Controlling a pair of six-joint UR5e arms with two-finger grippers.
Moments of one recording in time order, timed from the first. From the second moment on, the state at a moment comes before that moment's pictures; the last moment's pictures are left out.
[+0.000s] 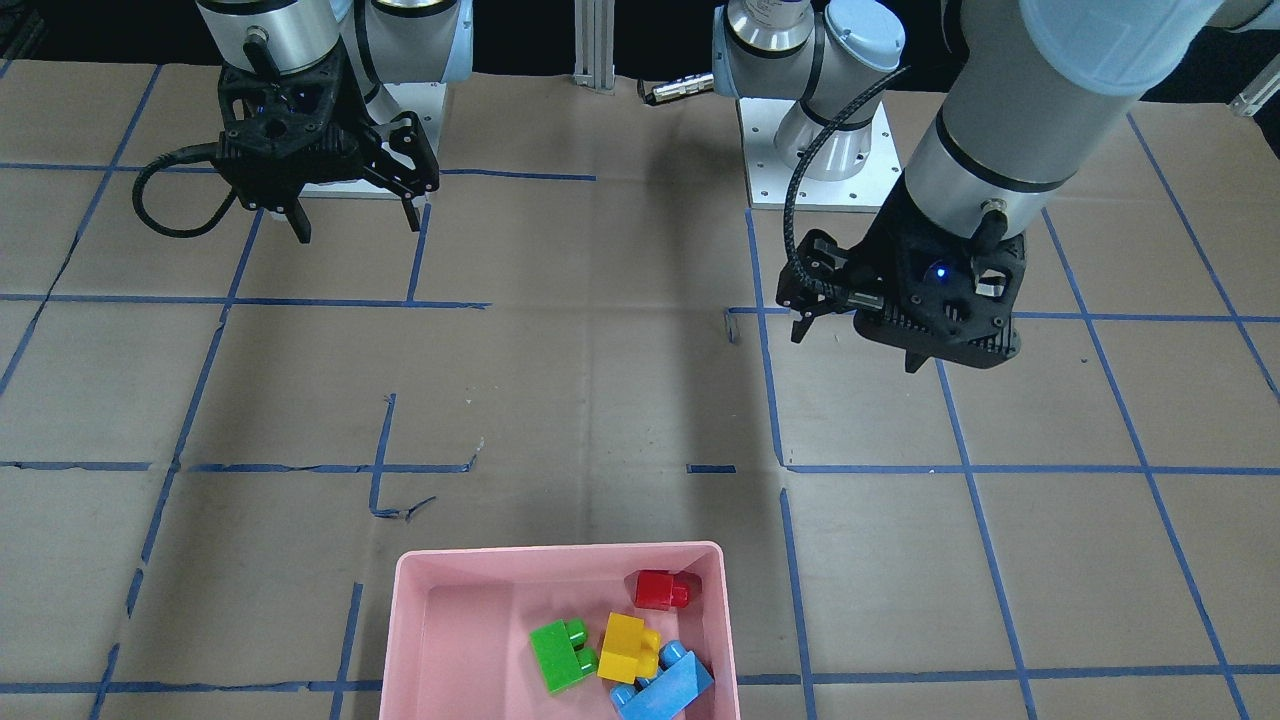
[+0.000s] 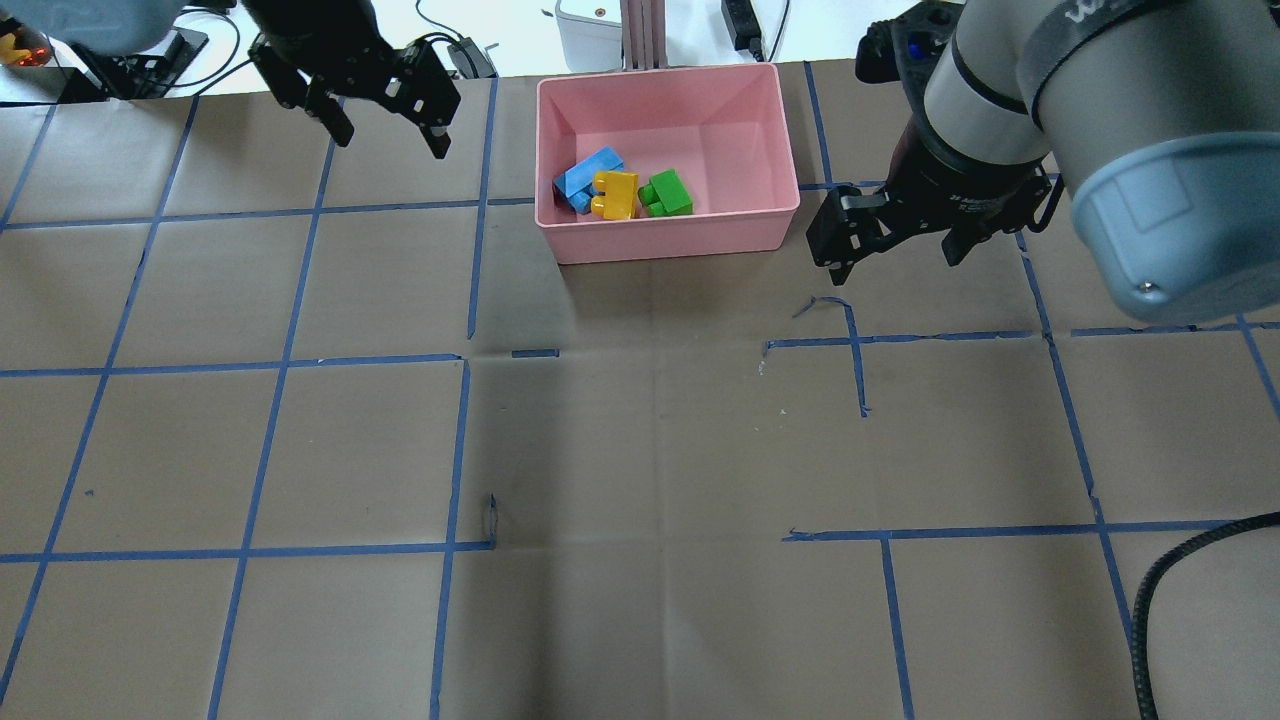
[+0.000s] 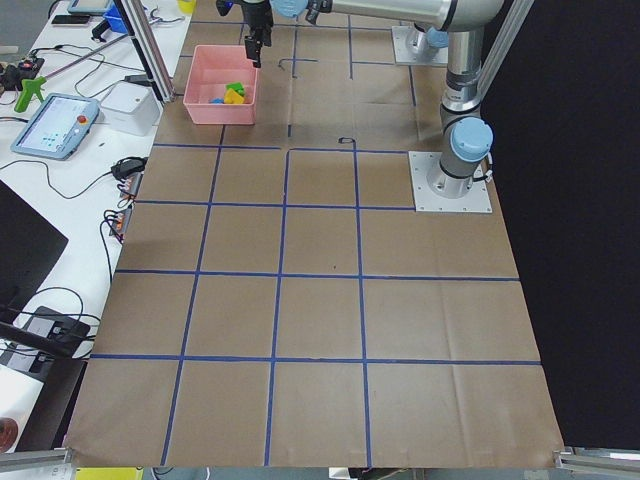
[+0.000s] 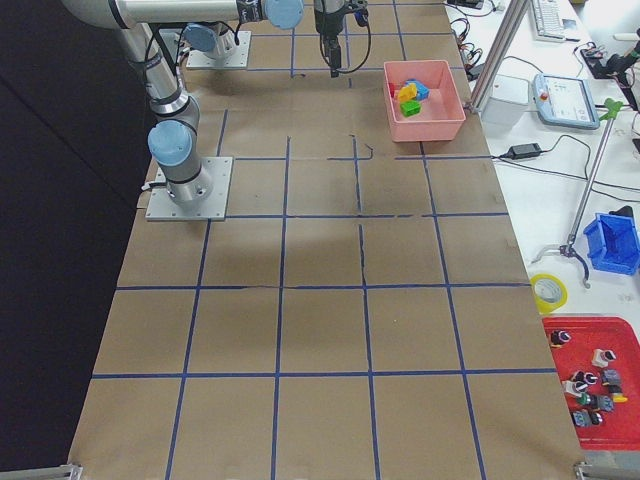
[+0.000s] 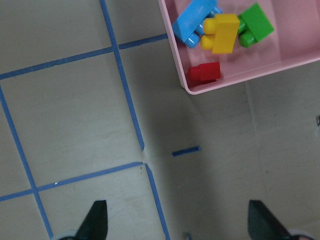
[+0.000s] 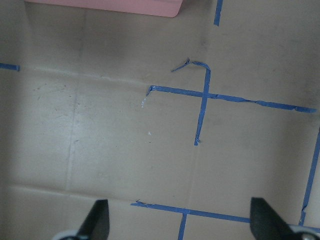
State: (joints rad) left arm -1.58 -1.76 -1.34 -1.61 1.52 0.24; right arm 1.66 -1.66 1.68 -1.68 -1.55 -0.06
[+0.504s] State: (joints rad) left arm -1.57 -1.65 -1.45 -1.57 1.52 0.24; right arm 1.66 -1.66 1.69 -1.68 -1.55 -0.05
